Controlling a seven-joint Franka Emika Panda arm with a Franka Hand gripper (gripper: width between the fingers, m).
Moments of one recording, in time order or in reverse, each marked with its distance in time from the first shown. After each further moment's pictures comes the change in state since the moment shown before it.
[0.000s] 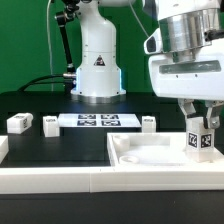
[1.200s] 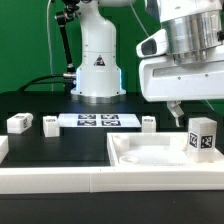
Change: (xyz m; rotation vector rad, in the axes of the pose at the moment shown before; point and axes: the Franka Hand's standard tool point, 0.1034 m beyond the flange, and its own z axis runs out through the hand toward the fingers) arm -0.007 0.002 0.002 -0.015 -0.023 -0.483
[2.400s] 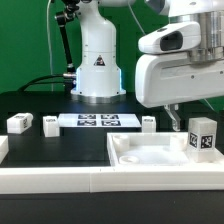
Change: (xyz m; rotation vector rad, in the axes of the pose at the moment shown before) arm 0.003 0.002 -0.001 -0.098 -0.036 -0.954
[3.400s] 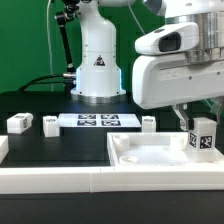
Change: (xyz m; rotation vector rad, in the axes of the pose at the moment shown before) arm 0.001 0.004 0.000 0.002 0.009 0.218
